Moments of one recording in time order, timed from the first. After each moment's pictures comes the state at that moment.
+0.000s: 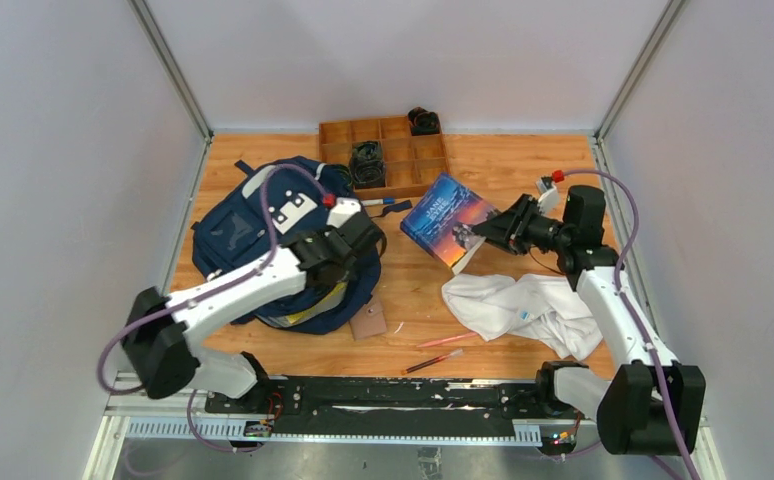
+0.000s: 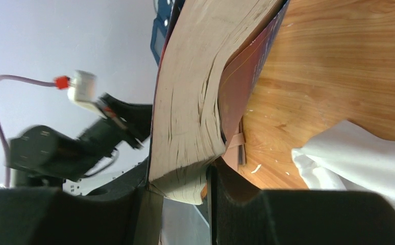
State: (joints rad) left arm -0.86 1.41 1.06 -0.80 -0.57 -0.67; right arm -0.01 1.09 0.76 -0.16 -0.89 0.82
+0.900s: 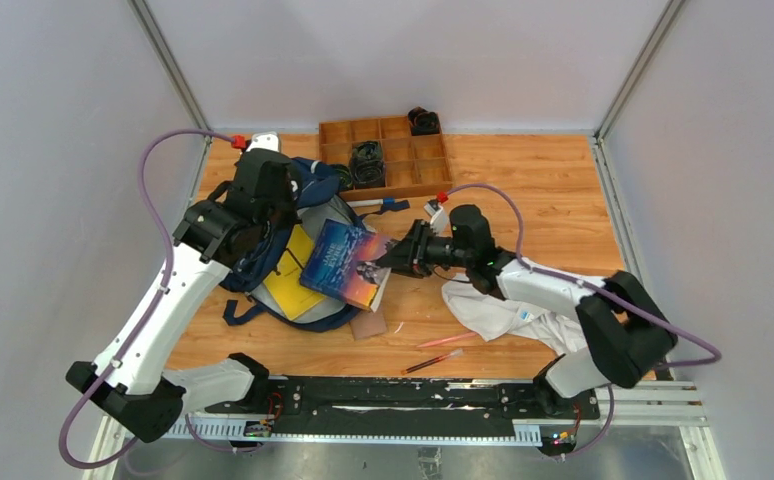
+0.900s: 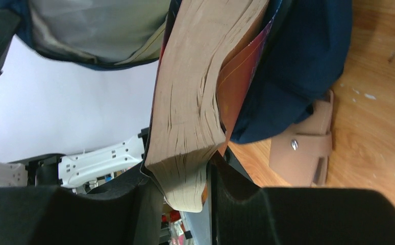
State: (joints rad) left arm -0.50 1.14 1.41 -0.96 -0.42 -0.47; right arm 0.64 1.40 0.72 0.35 -0.63 1.13
